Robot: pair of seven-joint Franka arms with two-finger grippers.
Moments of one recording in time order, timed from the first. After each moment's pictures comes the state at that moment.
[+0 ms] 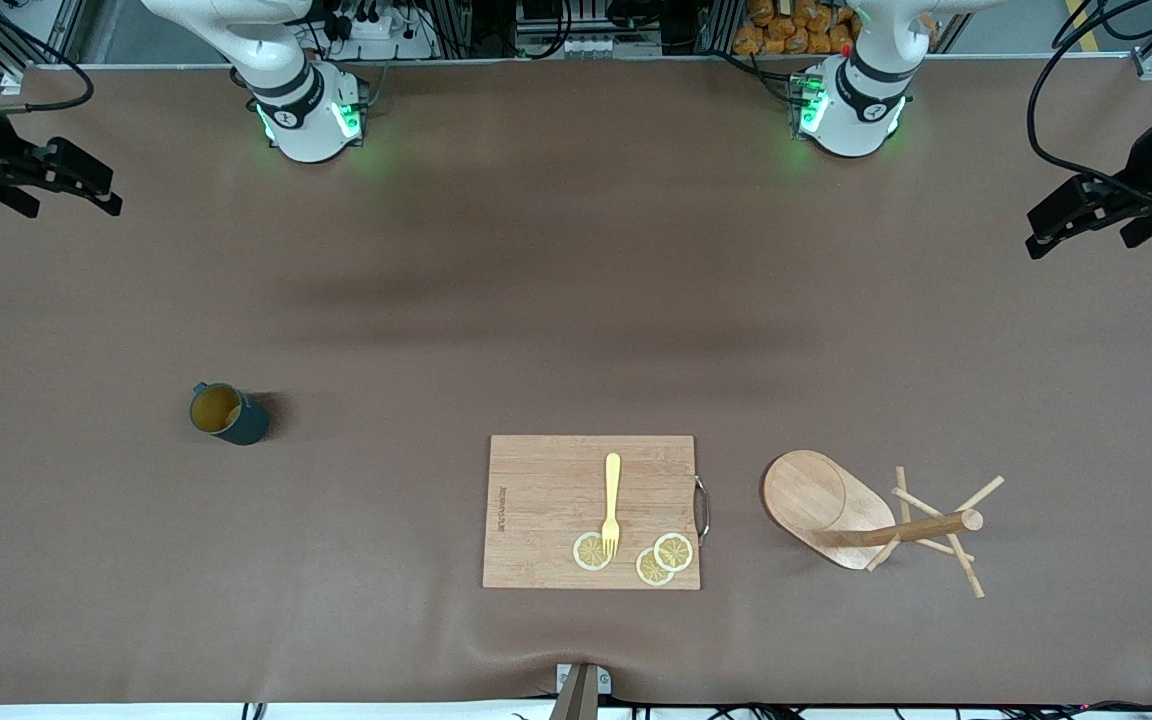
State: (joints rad) left arm 0.01 -0.03 -0.10 -1.53 0.03 1.54 -0.20; right arm -0.03 -0.23 -0.01 -1.83 0.03 1.55 -0.03
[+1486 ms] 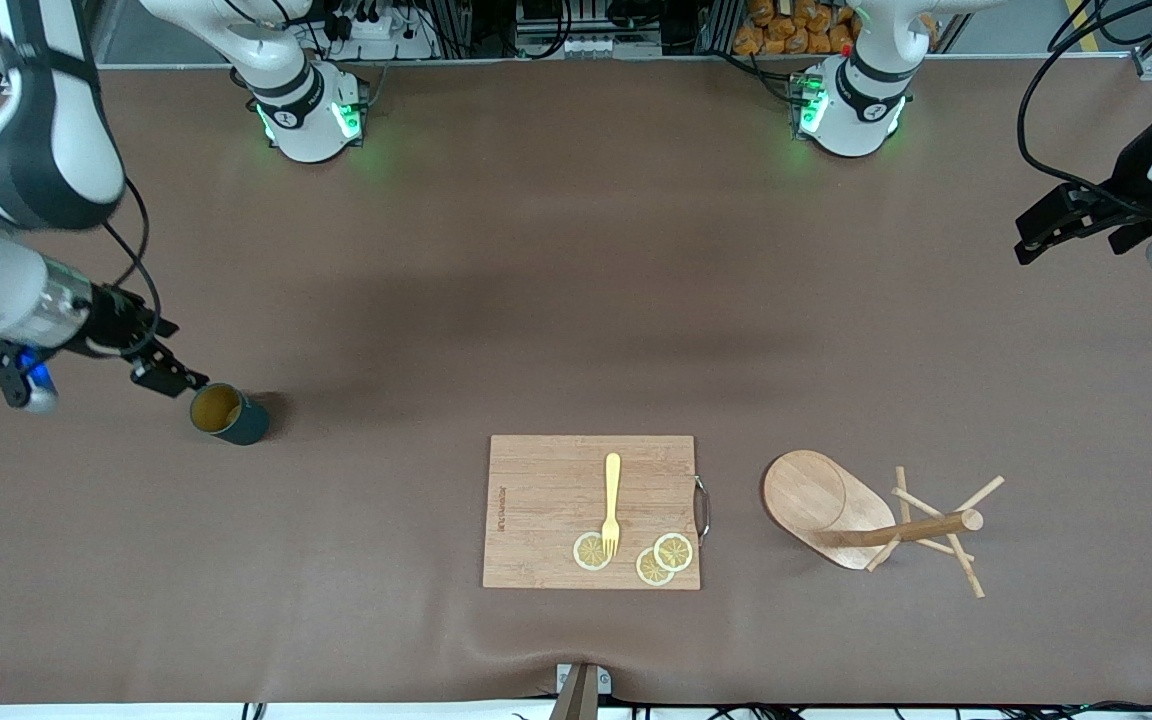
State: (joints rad) left arm 0.00 -0.02 -0.11 -1.53 0.03 1.54 -0.21; right arm 0.01 0.18 -0.03 -1.84 0.18 1.96 0.86
